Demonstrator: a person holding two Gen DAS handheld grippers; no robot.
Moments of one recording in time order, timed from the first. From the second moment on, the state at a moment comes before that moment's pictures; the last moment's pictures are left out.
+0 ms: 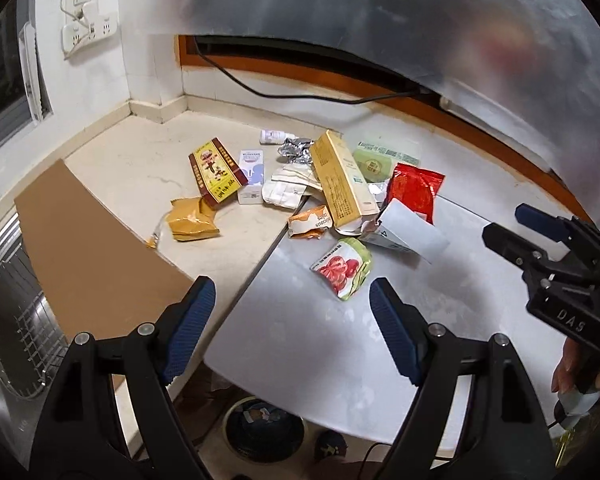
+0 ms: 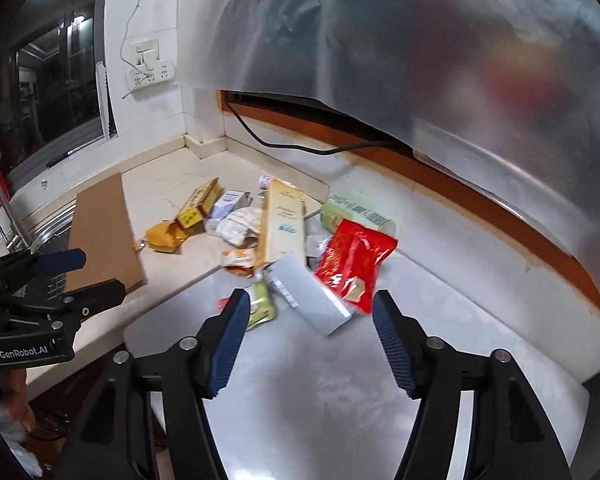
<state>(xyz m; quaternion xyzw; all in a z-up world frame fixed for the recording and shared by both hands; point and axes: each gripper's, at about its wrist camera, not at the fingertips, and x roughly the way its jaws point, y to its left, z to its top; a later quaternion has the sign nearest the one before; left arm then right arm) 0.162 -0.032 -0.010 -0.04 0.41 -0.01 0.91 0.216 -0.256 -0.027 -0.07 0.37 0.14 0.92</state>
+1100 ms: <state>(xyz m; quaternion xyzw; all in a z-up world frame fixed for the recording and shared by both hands) 0.252 -0.063 -0.098 -0.10 0.53 -0.03 0.84 0.318 -0.235 -0.145 -0.13 0.44 0.29 0.84</state>
